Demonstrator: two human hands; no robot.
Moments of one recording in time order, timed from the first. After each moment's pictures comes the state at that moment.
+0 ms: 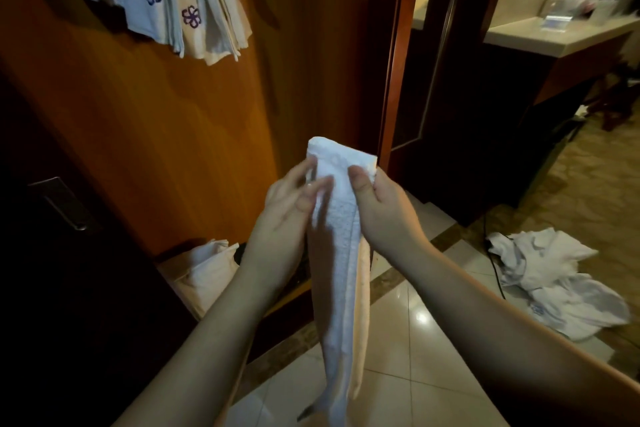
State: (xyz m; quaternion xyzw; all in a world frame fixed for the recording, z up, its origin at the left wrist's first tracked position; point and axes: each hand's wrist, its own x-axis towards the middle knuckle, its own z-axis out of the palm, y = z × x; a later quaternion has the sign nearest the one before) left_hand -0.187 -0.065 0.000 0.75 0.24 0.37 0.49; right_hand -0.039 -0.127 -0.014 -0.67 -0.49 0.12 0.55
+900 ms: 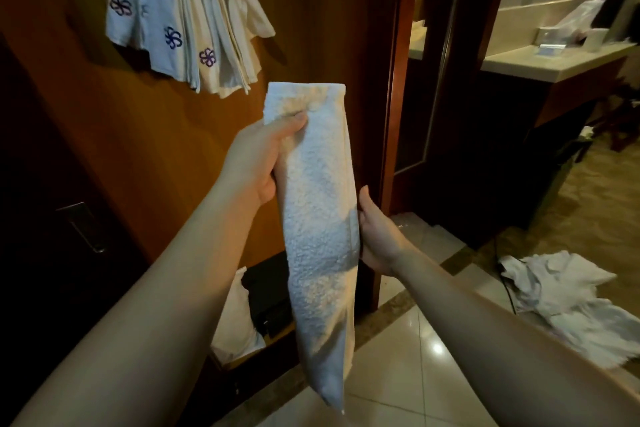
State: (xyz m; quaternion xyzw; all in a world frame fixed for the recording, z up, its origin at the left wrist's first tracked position) left_hand -0.157 -0.002 0.094 0.56 0.27 0.38 0.68; right_hand 0.002 -0.091 -0.059 -0.47 -0.33 0.55 0.61
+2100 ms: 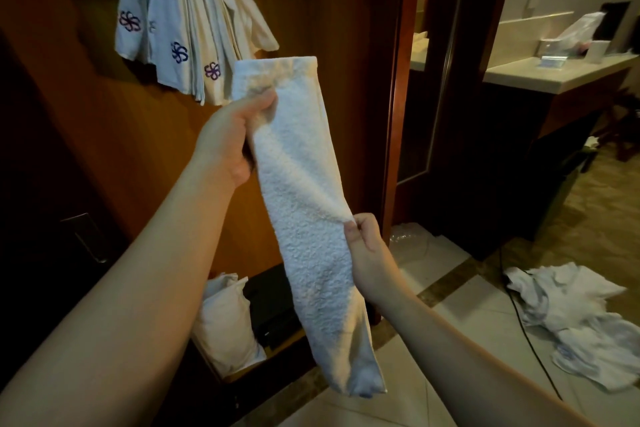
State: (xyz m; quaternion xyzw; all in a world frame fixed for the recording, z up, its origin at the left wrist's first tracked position) left_hand -0.167 0.032 0.121 0.53 0.23 0.42 0.69; right_hand -0.039 -0.116 -0.053 -0.61 -0.46 0.22 0.61
